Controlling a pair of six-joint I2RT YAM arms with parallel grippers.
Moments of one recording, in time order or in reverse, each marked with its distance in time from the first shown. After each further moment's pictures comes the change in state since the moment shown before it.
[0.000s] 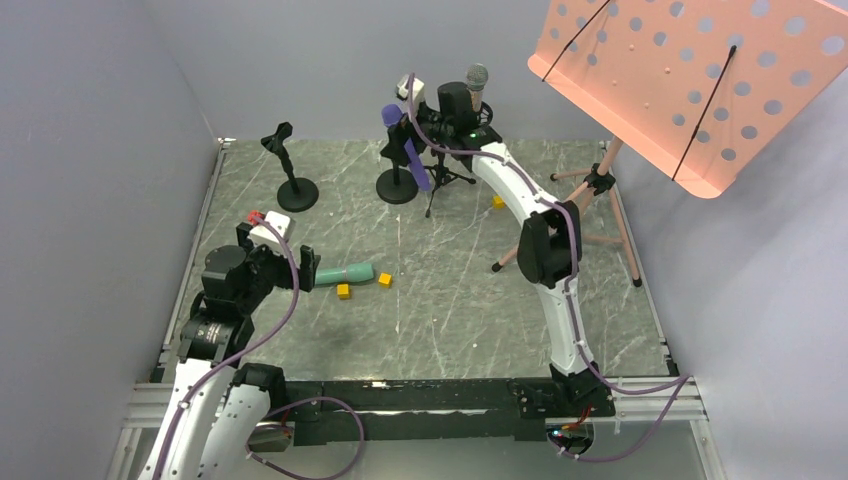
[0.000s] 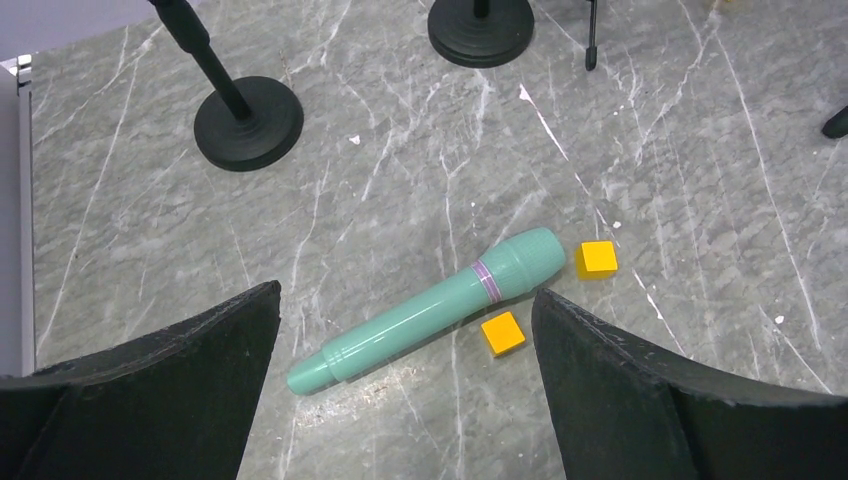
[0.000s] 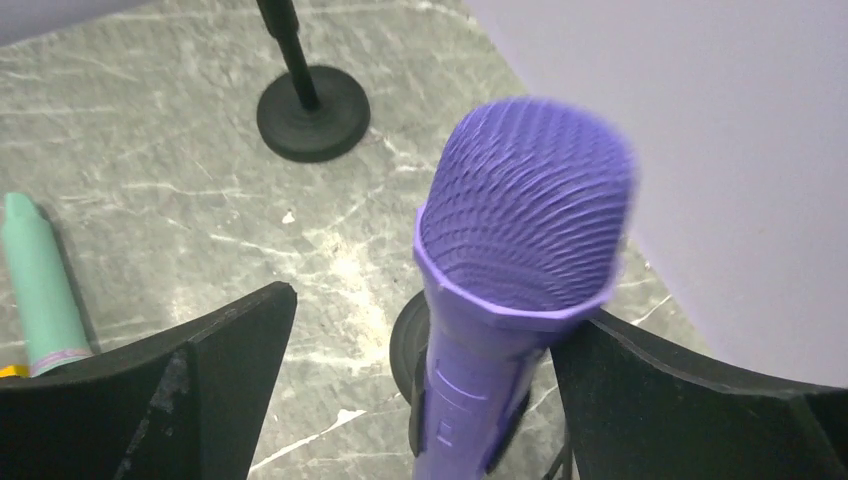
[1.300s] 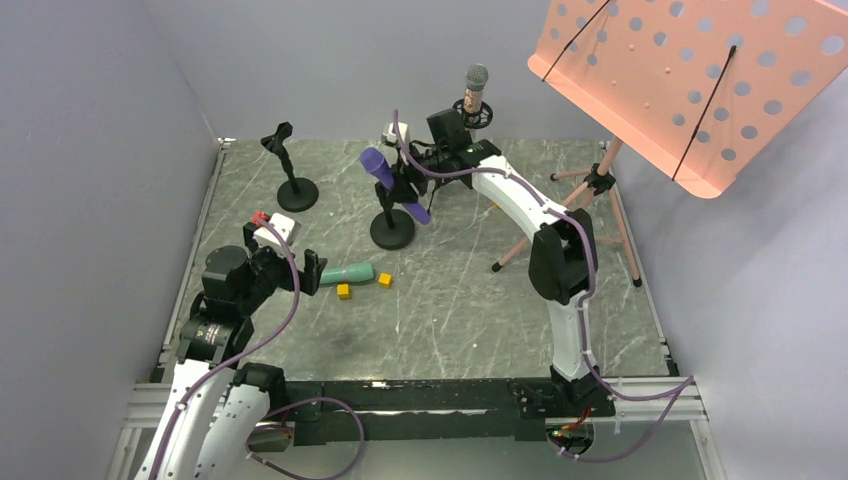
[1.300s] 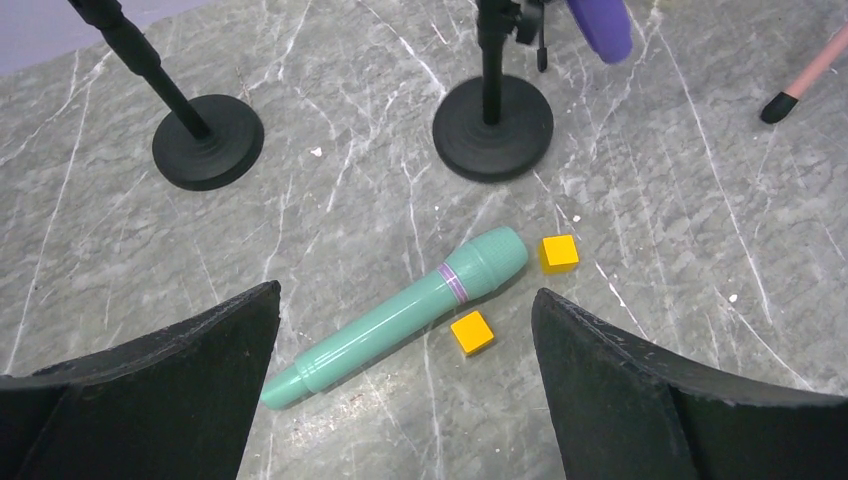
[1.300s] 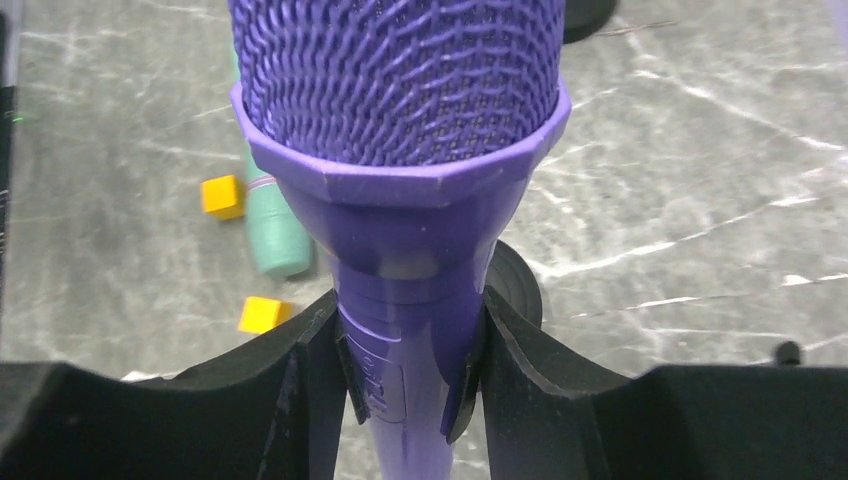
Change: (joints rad) left arm -0.029 -0.007 0.013 -0.011 0.059 0.000; right arm 0.069 -0.253 -0.319 -0.277 -0.192 -0.240
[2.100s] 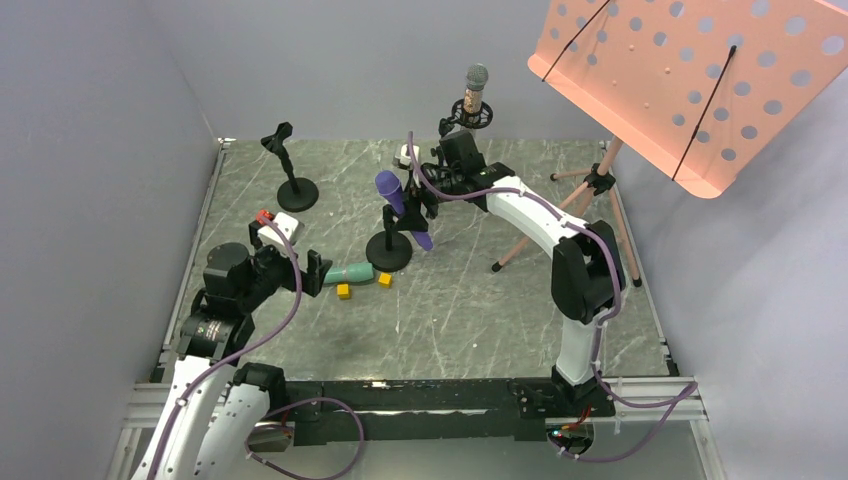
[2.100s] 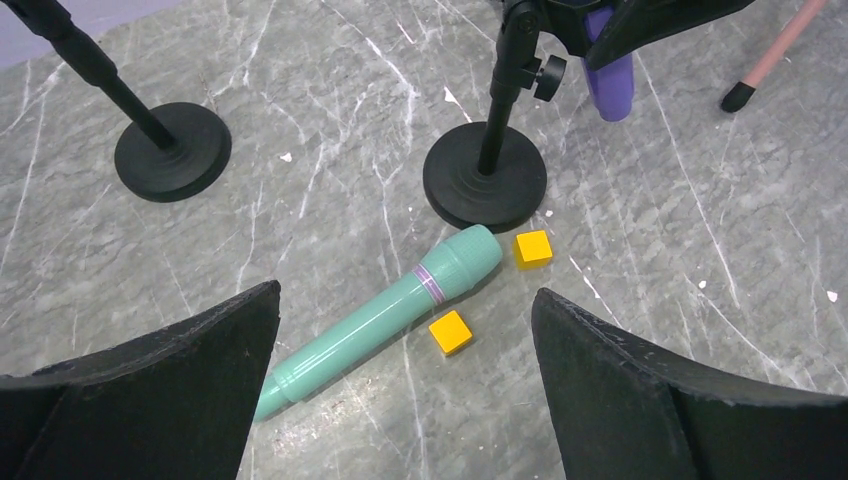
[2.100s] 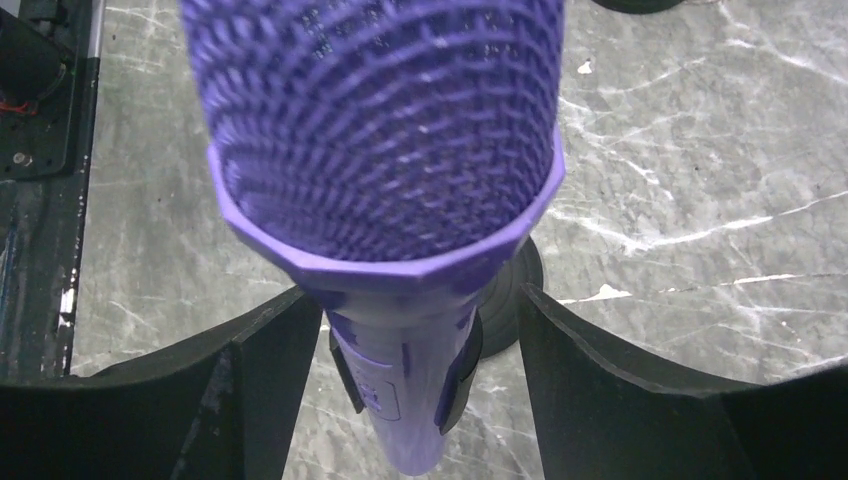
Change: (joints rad) left arm -0.002 0.026 0.009 -0.001 0.066 0.000; right arm 0.004 -0.171 -0.293 0.124 -0.046 0.009
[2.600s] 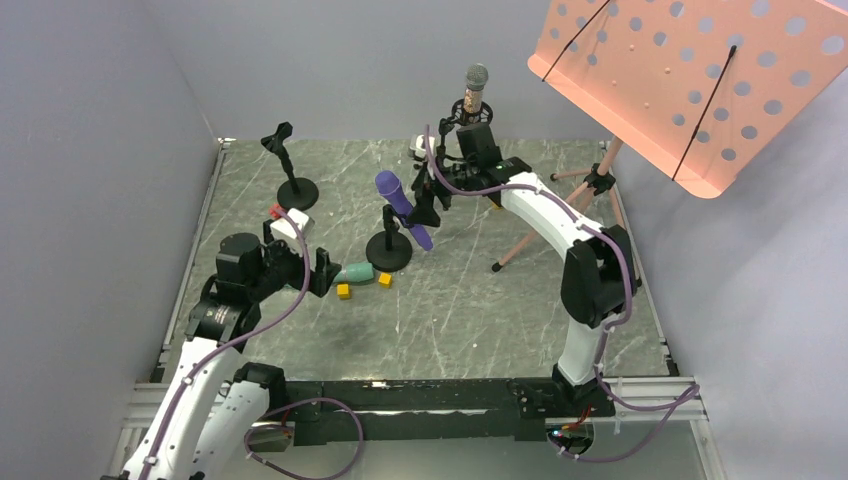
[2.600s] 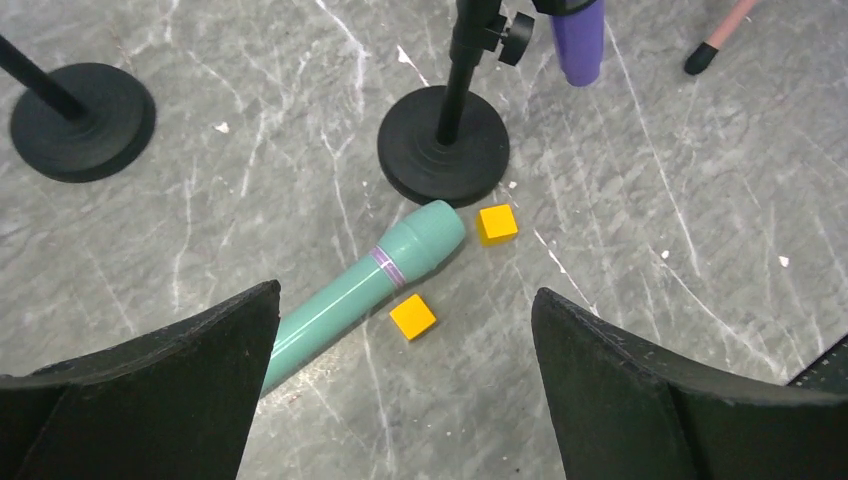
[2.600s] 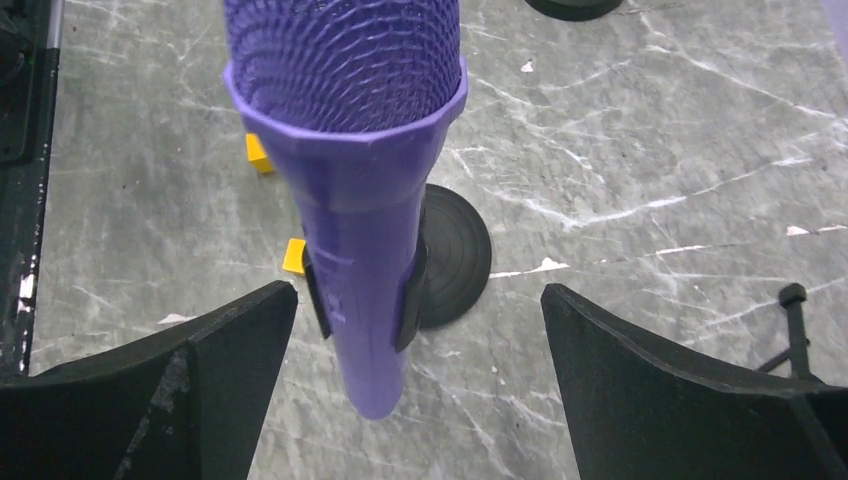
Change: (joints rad) left arm -0.014 0.099 0.002 0.016 0.073 -0.039; right arm -0.064 -0.073 -0.021 -0.026 0.000 -0.060
